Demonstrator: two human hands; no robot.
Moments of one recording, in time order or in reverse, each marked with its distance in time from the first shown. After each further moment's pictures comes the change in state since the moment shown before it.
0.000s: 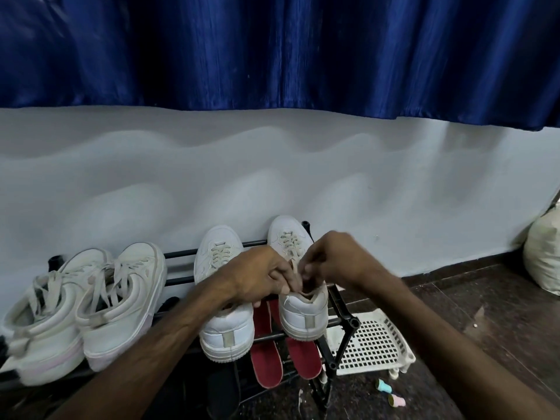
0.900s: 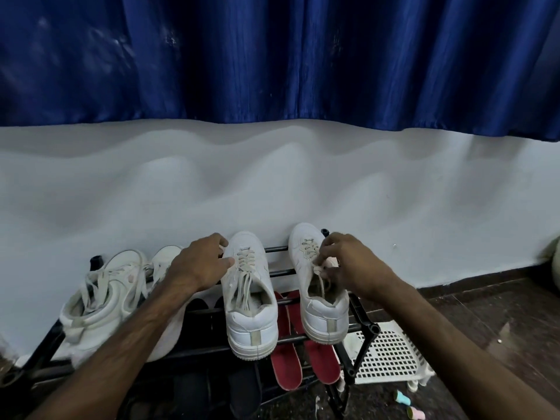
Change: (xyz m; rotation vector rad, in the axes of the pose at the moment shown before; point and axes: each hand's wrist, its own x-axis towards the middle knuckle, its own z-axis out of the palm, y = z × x) left_hand -0.051 -0.063 -0.059 0.205 0.472 -0.455; right_hand 0.015 0.015 0.017 -0.223 0.109 -0.283
